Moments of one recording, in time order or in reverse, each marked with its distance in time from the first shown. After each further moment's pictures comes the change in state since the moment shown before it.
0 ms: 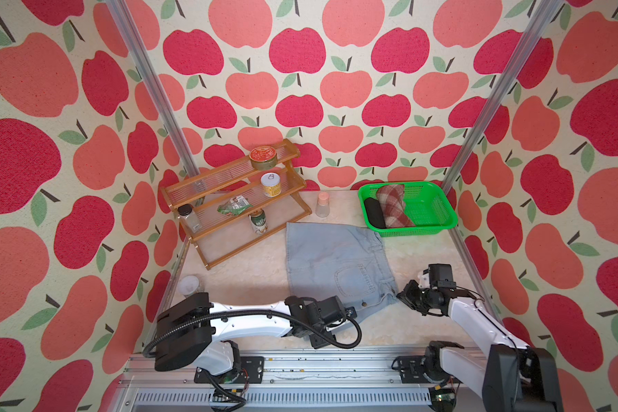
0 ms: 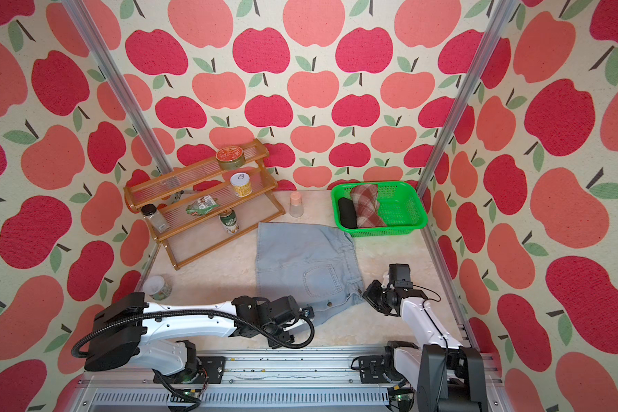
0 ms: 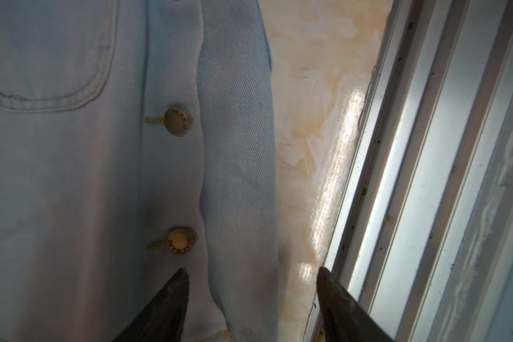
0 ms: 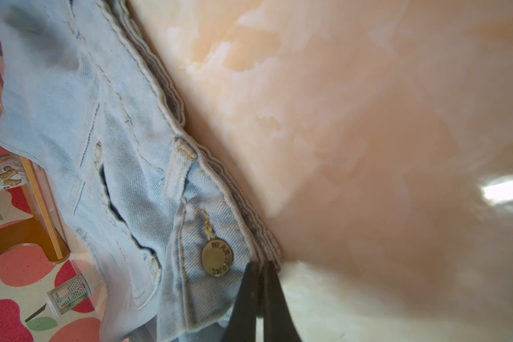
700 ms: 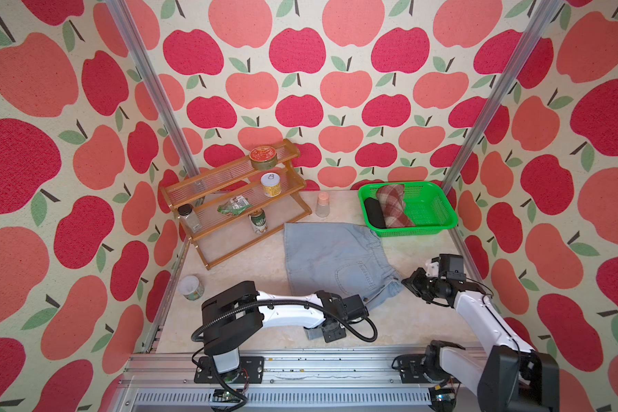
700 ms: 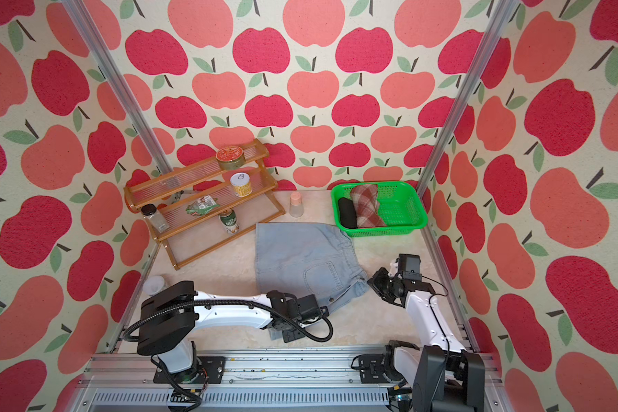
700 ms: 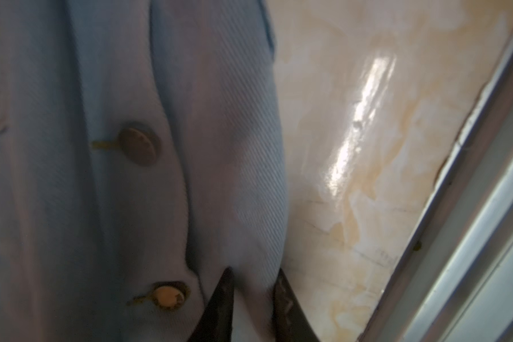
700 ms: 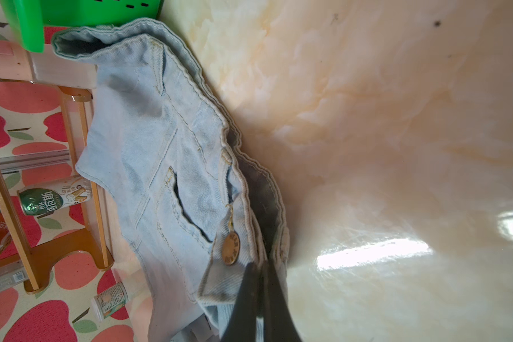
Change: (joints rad) left arm -0.002 0.264 0.203 -0.105 -0.106 -0.014; right arm -0.079 -0.015 0.111 -0.022 -0.064 -0.001
